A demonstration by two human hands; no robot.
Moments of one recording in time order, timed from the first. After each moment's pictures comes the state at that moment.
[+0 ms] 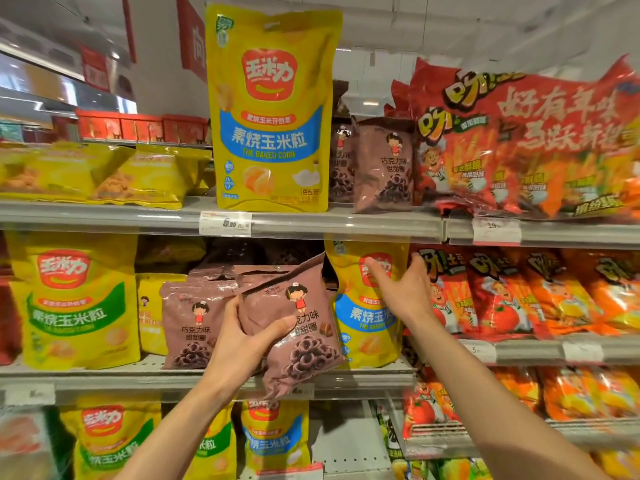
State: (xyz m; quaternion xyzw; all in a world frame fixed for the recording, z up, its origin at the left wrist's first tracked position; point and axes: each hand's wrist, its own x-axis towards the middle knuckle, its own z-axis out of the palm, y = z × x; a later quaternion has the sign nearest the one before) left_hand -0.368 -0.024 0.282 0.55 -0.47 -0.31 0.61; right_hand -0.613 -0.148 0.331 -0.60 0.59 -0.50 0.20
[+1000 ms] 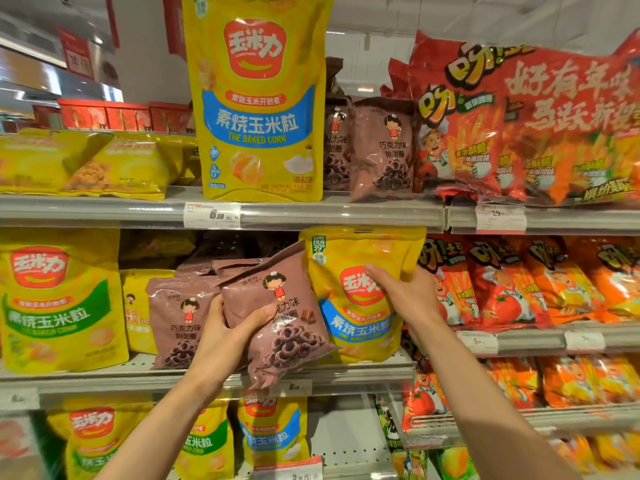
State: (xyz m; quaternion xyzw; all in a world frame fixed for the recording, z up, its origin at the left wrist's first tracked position) left_hand -0.353 -0.044 0.275 0.53 -0.46 -0.33 0.63; right_hand -0.622 -0.150 0.308 -0.56 0.44 -0.59 0.37
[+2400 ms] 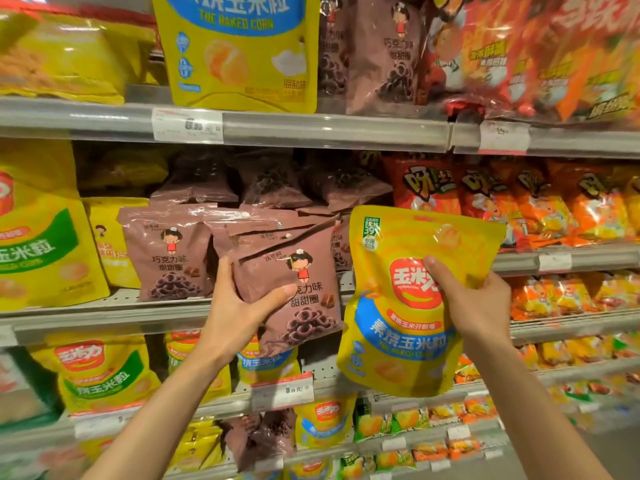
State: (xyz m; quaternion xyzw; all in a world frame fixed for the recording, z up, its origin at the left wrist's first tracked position) left_hand -0.369 -0.028 0.218 0.50 -0.54 -0.30 0.60; right_hand -0.676 -0.040 0.250 -0.44 0.54 -0.65 0.32
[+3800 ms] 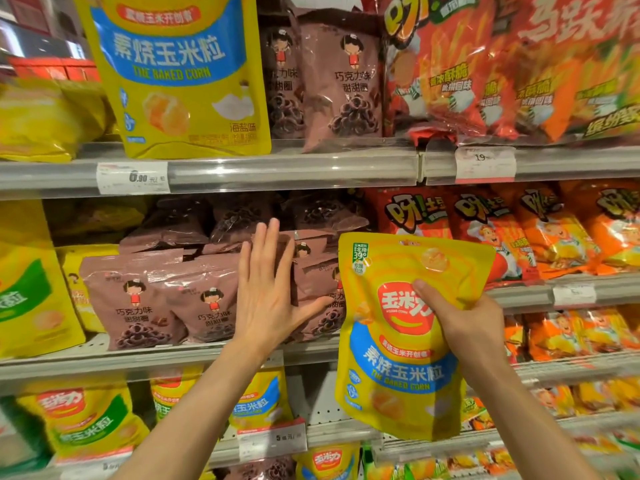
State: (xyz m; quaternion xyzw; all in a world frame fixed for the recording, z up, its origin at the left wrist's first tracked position) left_hand -0.441 -0.133 0.237 0.53 -0.70 0.31 0.37; right_hand -0.722 -0.098 0.250 -0.47 0.50 -0.64 0.36
